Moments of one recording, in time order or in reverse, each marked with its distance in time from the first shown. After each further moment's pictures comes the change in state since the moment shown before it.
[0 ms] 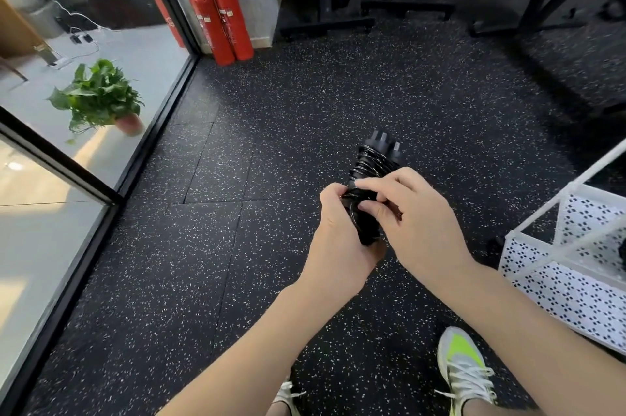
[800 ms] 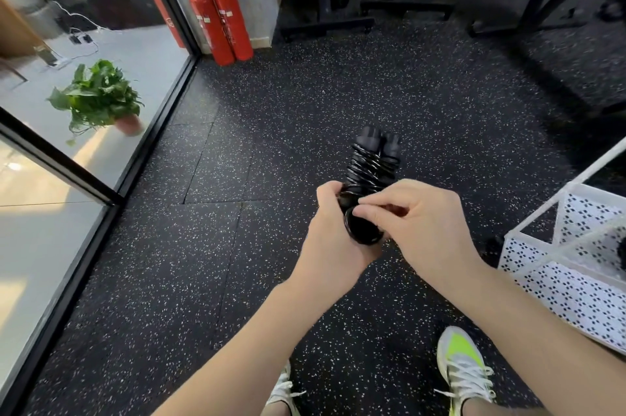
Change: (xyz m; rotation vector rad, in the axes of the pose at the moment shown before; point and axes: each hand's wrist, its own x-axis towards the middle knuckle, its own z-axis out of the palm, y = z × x) left_hand 0.000 0.004 -0.015 -0.051 -0.054 -0.101; right_hand -0.001 -0.010 -0.012 0.280 -0.015 0.141
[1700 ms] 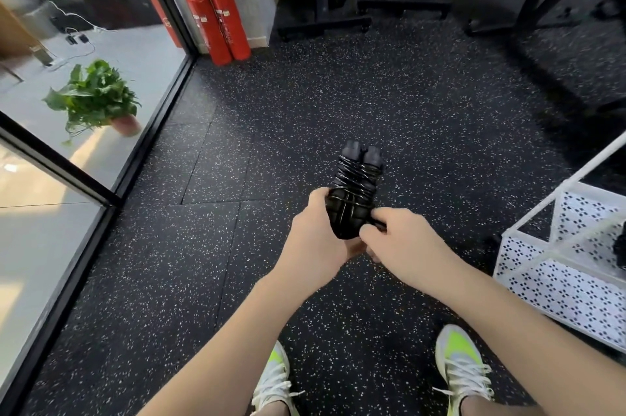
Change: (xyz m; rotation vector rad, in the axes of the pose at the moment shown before) left_hand 0.011 -0.011 -0.015 0.103 -0.084 -0.129; right_hand -0.003 0.003 0.012 -0.219 -0.394 0.438
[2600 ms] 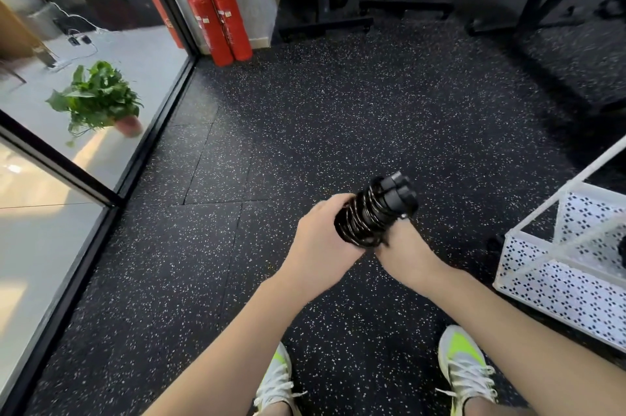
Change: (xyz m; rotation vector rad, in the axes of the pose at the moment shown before) left_hand 0.003 -0.003 0.005 0.119 0.079 0.273; right_hand 0.032 0.038 0.027 -0.059 0.005 -0.199
